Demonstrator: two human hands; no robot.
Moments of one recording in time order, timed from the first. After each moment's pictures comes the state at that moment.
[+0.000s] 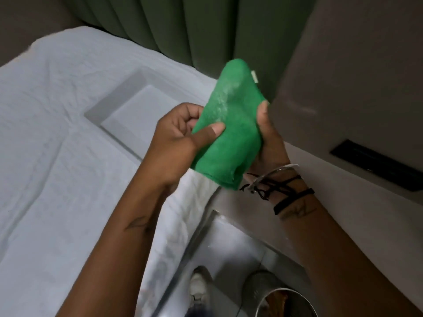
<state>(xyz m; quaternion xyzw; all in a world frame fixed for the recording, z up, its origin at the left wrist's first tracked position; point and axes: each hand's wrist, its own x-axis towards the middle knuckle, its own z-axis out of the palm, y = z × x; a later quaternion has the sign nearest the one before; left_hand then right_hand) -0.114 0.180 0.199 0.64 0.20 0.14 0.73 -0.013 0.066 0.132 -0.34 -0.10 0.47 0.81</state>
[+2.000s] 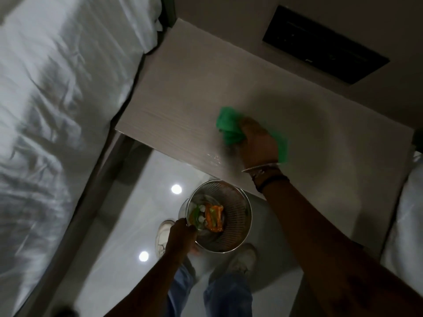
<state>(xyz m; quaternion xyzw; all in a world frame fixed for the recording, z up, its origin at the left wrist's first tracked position) -0.270 -0.133 -0.183 0.70 0.47 -0.30 0.45 -0.029 -0.225 -0.101 -0.95 -0.20 0.10 0.22</state>
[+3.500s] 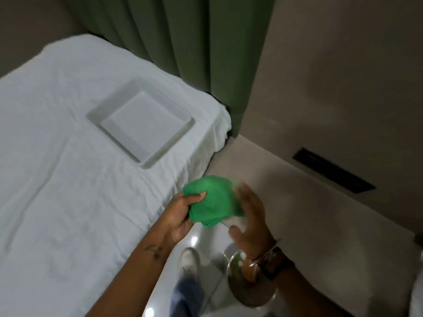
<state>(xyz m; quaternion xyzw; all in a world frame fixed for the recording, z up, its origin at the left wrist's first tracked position) -0.164 0.085 0.127 0.31 0.36 -0.04 0.88 -0.093 -0.099 0.103 -0.81 -0.31 0.14 0.48</state>
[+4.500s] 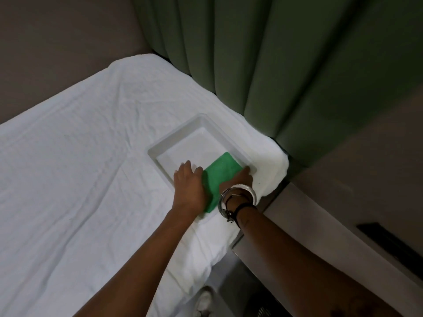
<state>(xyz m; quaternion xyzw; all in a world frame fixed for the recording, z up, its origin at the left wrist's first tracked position) -0.095 0.301 0.126 0.91 0.38 -0.02 0.18 -0.009 0.229 0.143 -0.90 -0.01 0.32 0.28</state>
